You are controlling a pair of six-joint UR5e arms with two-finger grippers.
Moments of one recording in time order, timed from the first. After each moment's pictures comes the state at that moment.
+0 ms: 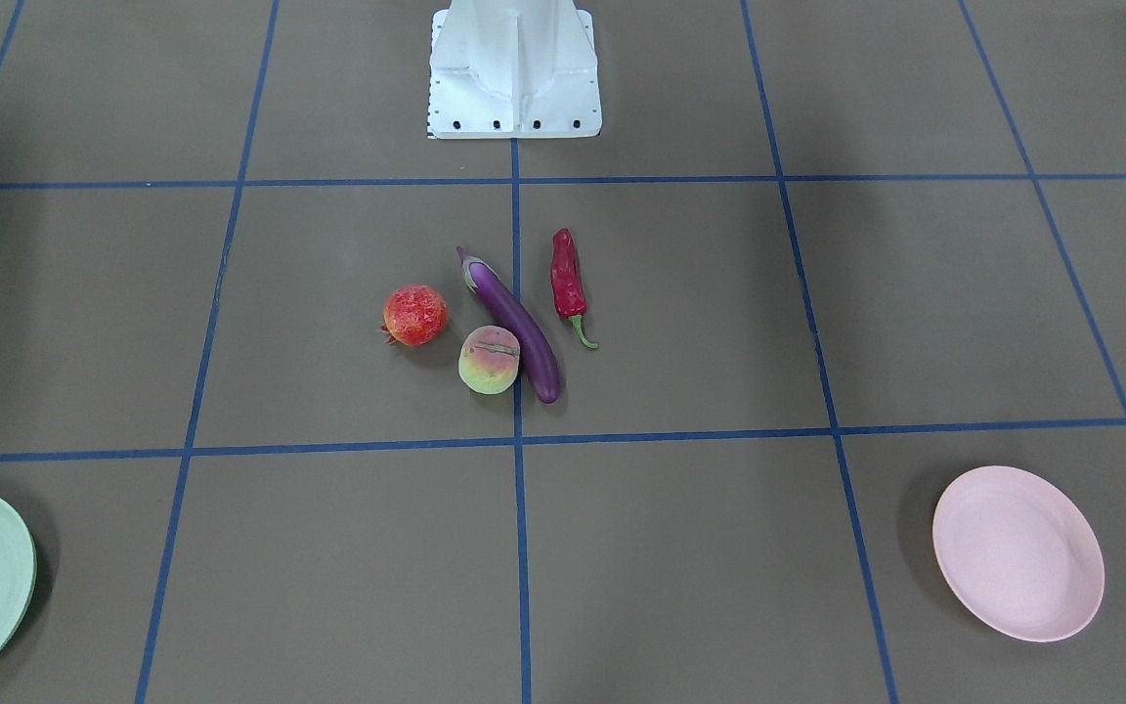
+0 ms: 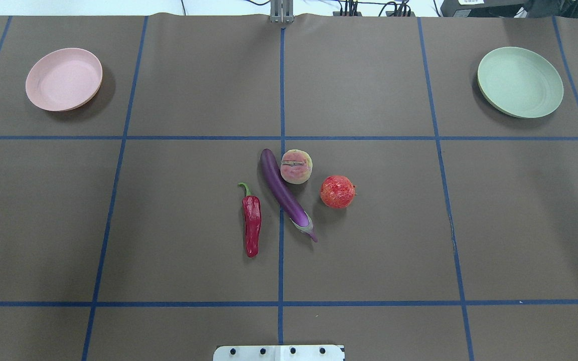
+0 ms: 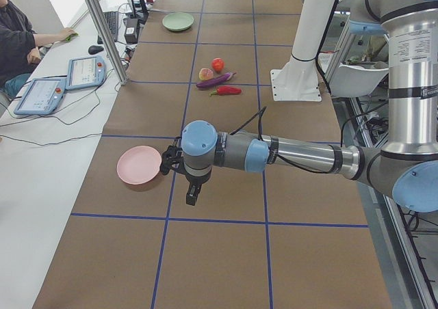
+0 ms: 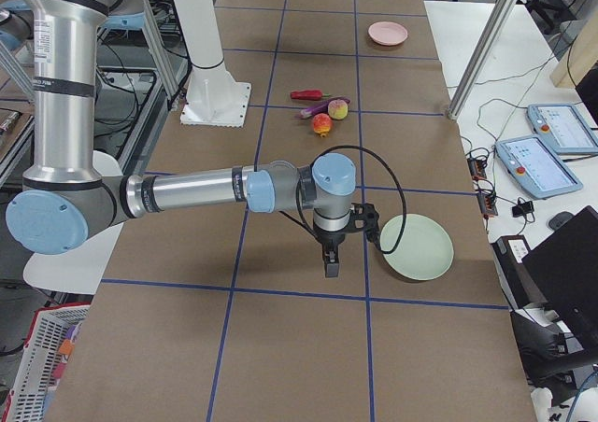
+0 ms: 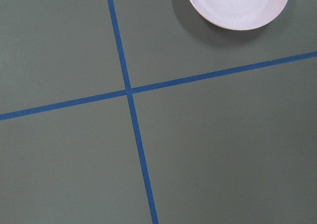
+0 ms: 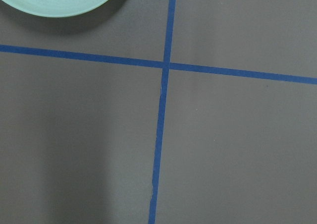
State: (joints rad) left arm -1.59 -1.46 -1.82 -1.59 -2.44 0.10; right arm 1.50 -1.66 1.83 -1.61 2.26 0.02
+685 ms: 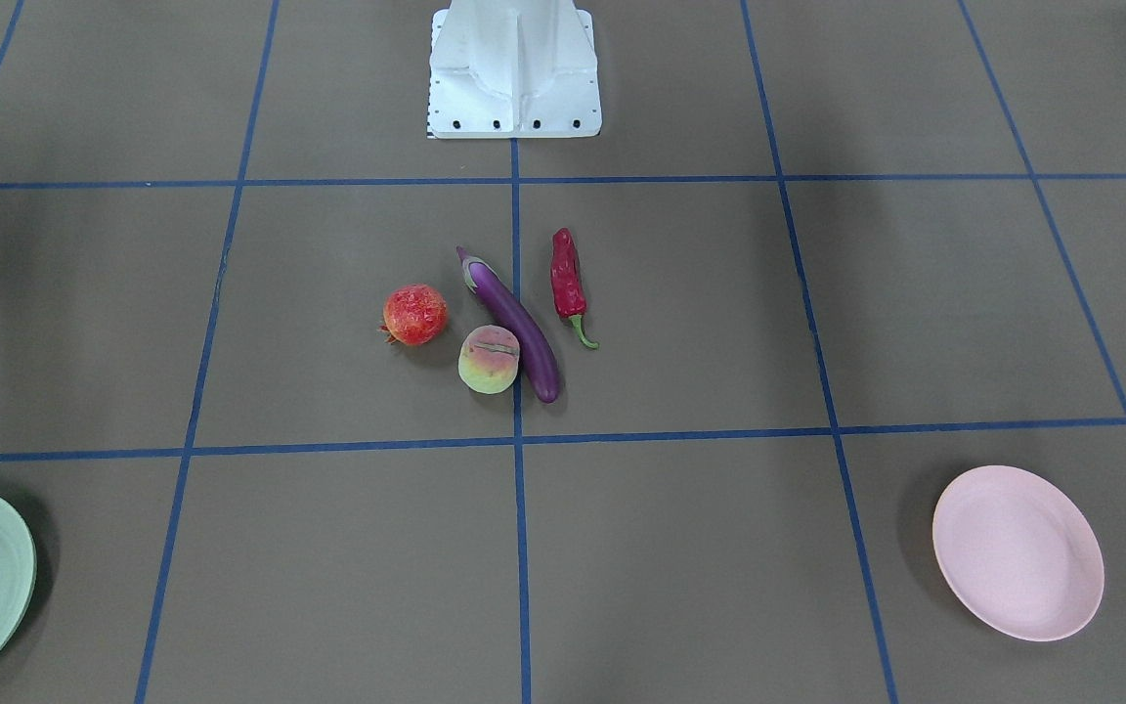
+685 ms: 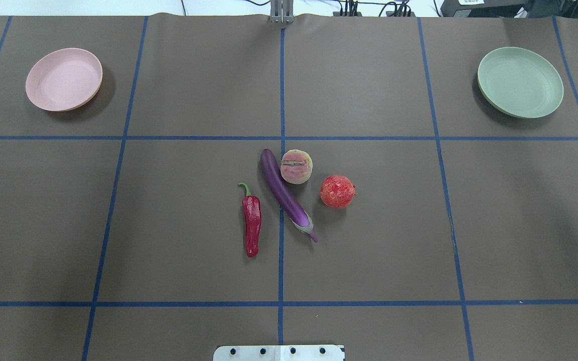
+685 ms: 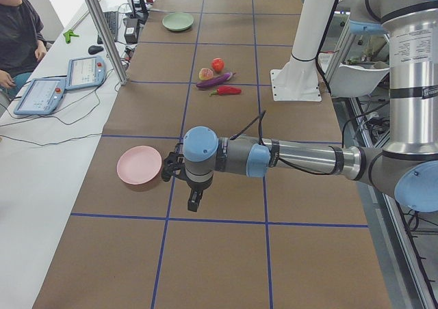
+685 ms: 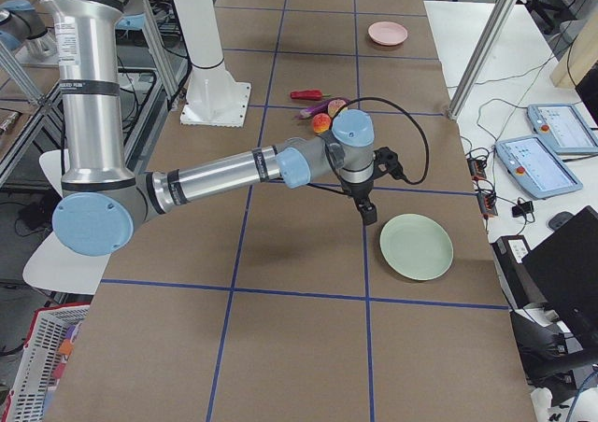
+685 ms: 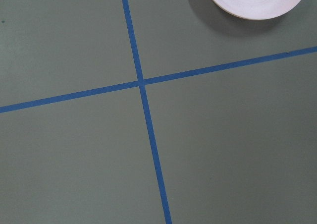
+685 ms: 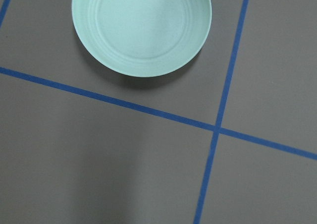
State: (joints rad) left arm -1.59 -1.45 -1.79 -1.61 -2.41 0.11; right arm 1.30 -1.47 1.83 -1.40 2.28 0.05
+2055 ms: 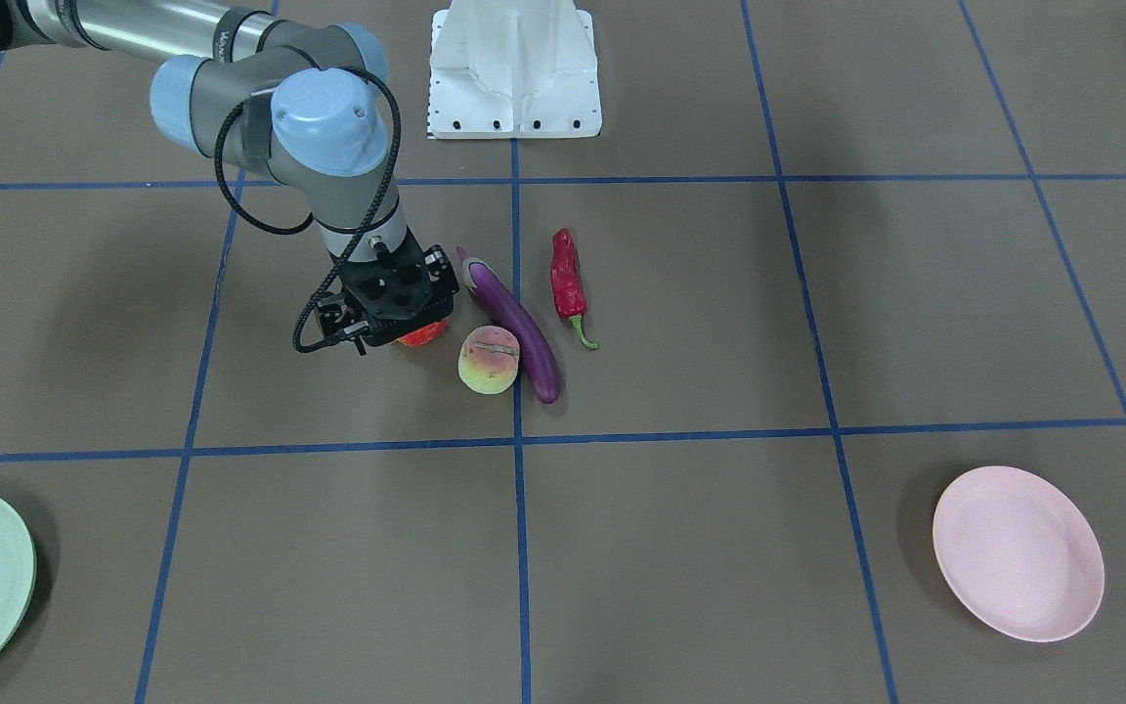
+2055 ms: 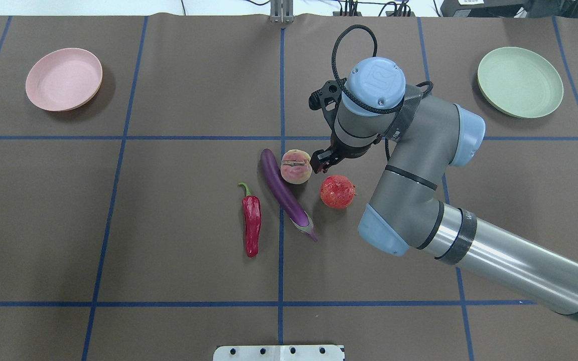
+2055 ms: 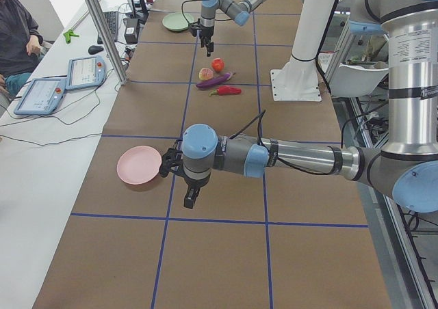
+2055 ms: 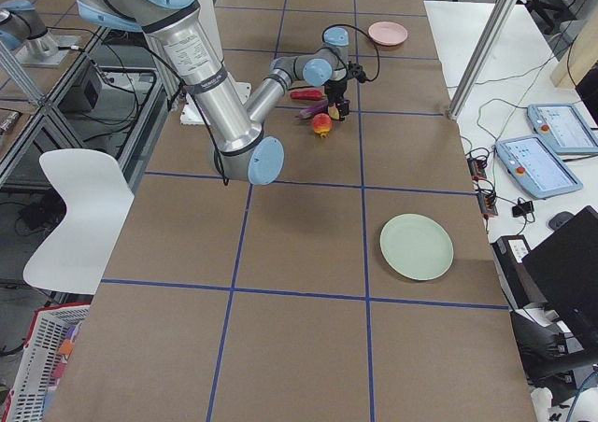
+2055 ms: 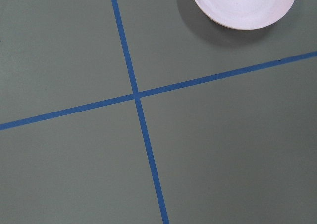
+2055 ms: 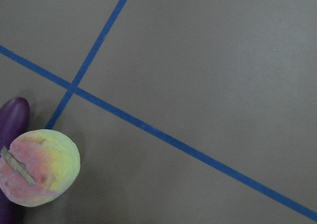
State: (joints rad) left arm -1.58 -1.45 -1.79 -1.65 -2.41 0.11; right arm 0.62 -0.90 1.65 -1.63 1.90 0.65
